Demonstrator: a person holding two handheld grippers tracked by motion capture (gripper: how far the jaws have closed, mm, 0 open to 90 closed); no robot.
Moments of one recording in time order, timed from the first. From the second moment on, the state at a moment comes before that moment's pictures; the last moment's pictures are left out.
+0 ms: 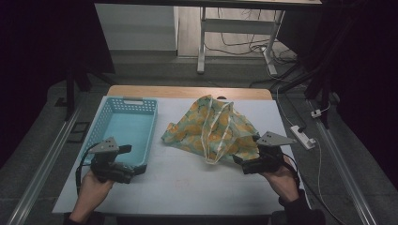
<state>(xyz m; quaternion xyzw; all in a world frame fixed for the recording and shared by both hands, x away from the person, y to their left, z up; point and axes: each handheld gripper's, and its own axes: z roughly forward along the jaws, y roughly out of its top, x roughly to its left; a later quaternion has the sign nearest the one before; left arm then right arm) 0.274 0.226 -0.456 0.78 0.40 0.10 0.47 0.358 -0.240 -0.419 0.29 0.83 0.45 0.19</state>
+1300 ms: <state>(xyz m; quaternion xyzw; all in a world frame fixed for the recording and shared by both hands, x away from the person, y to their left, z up) 0.209 0.262 -0.519 0.77 0.49 0.12 0.38 0.309 -0.307 -0.497 0.38 0.83 0.37 0.18</state>
